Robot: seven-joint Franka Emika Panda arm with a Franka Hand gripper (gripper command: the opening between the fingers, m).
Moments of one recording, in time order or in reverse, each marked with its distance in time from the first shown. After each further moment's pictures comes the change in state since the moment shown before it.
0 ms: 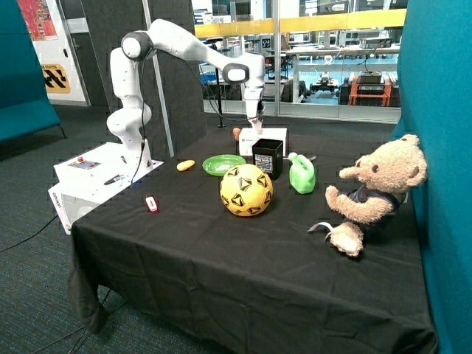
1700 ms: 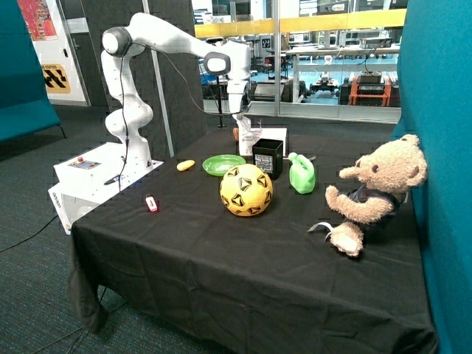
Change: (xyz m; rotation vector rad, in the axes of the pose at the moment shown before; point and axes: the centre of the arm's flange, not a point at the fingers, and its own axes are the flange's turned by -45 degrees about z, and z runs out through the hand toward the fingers) arm -0.051 0.125 -0.047 -0.003 -0.017 0.011
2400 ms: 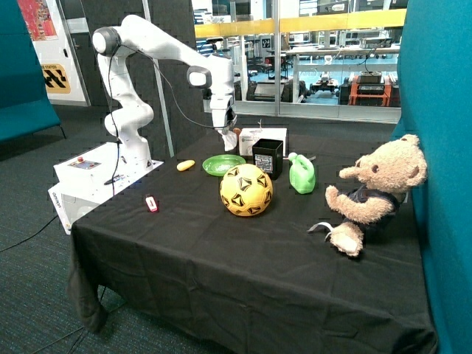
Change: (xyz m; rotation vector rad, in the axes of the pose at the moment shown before) arm -0.048 0.068 0.039 0.005 0.012 -0.021
